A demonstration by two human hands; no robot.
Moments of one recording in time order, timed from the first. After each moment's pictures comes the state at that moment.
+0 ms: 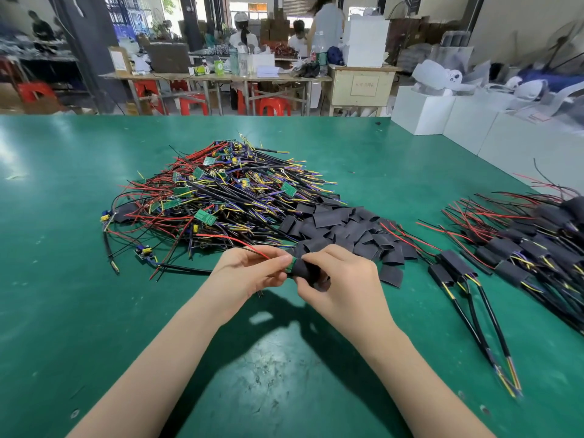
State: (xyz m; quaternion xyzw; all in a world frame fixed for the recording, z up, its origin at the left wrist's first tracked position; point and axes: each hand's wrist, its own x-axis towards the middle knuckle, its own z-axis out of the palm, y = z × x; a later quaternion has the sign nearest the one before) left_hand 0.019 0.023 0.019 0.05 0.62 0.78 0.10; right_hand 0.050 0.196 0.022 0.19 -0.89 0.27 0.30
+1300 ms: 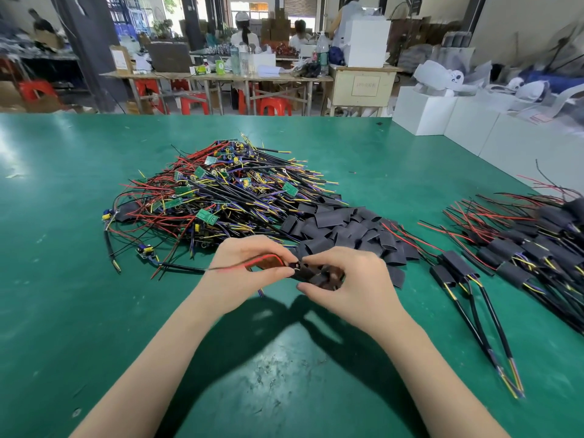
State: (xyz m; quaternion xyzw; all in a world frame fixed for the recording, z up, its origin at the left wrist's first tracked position) left_hand 0.018 0.011 0.027 0.27 0.77 0.57 -0.06; right_hand 0.041 0.212 0.023 0.18 -0.91 0.30 0.20
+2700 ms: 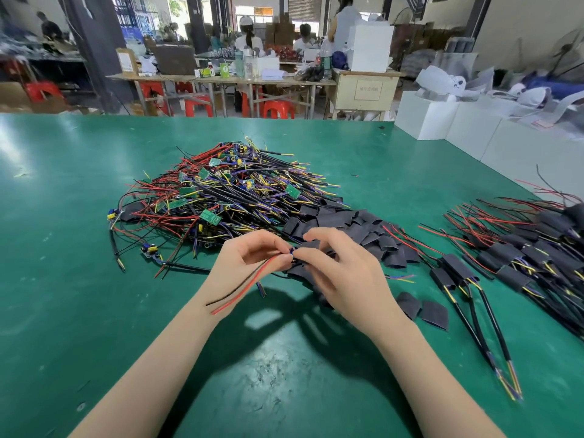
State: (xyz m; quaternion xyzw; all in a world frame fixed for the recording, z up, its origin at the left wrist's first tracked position) left_hand 0.009 0.013 0.012 0.21 0.65 0.73 0.00; right_hand 0.034 0.205 0.026 0.31 -0.86 0.15 0.38
